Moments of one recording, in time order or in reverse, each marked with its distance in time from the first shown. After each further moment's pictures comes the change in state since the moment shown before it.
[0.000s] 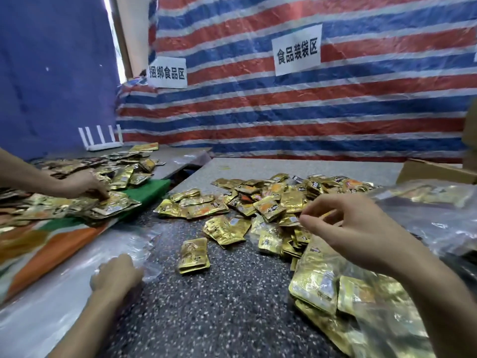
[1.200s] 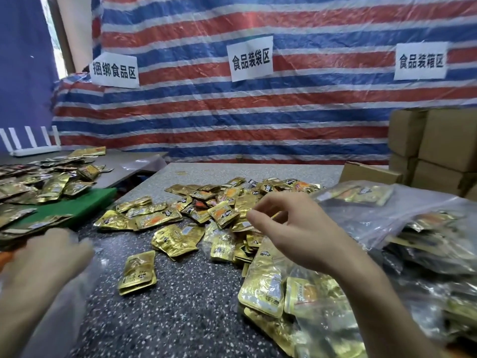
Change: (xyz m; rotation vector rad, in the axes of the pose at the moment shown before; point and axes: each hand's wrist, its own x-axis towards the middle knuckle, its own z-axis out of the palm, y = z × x) left_hand 0.004 0.045 -0.053 -0.335 0.191 0.160; right_hand -0.002 0.001 -0.008 0.056 0.040 0.014
